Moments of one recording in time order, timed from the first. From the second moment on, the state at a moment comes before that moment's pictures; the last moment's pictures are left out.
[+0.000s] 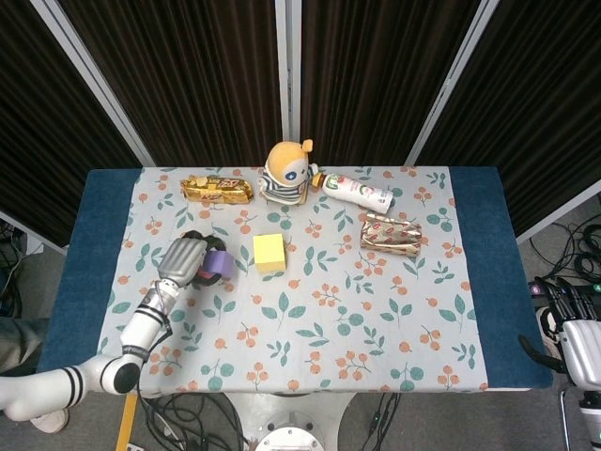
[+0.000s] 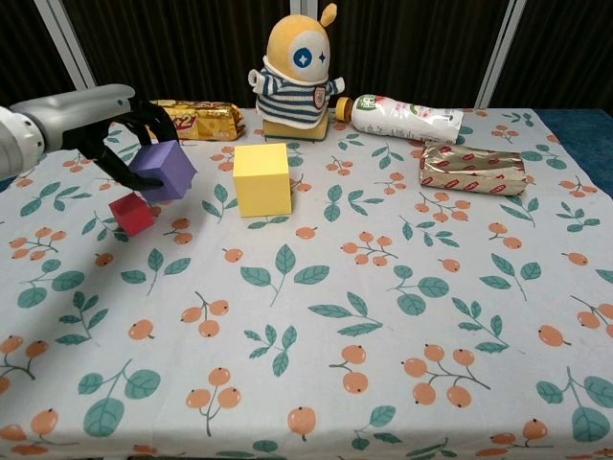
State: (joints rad) left arm -0.73 -1.54 -0.19 -1.41 1.00 0.92 0.19; right arm 0.04 -1.06 0.03 -1.51 -1.59 1.55 0.26
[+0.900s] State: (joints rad) left arm -0.92 -1.79 -0.27 -1.21 0.59 0.93 0.58; right arm 0.02 -1.05 0.03 -1.51 -1.57 1.55 0.26
